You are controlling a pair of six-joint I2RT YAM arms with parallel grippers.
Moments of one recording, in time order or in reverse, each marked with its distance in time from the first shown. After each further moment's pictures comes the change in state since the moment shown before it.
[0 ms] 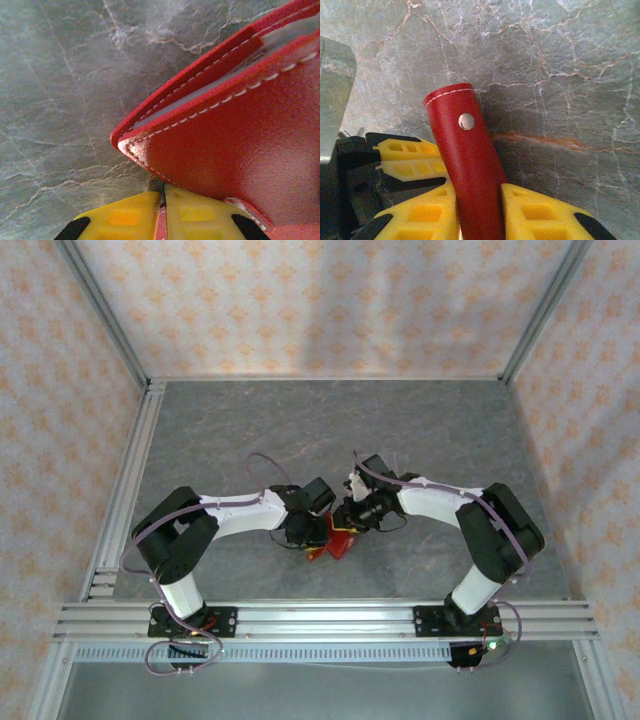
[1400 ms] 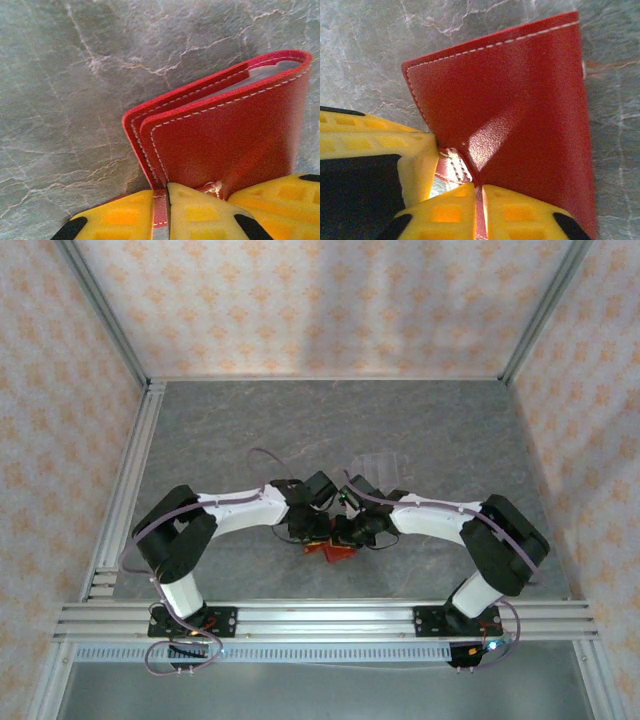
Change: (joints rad) left arm 0.010 -0.003 0.047 -0.026 0.014 0.002; right arm 0.175 -0.065 -0.063 -0.009 0.240 0.174
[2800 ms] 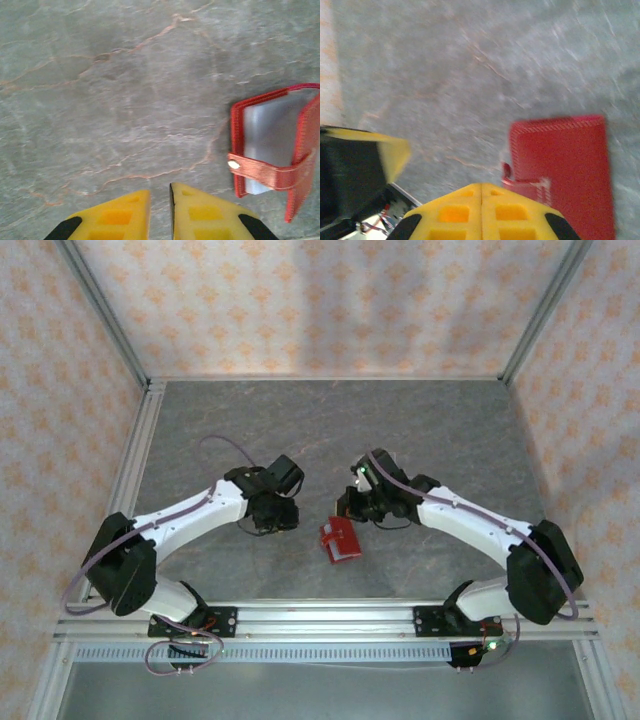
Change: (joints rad) left arm 0.117 -0.273 0.012 -0.289 -0.117 0.047; right arm -0.086 -0.212 0.077 -0.098 0.013 -0.011
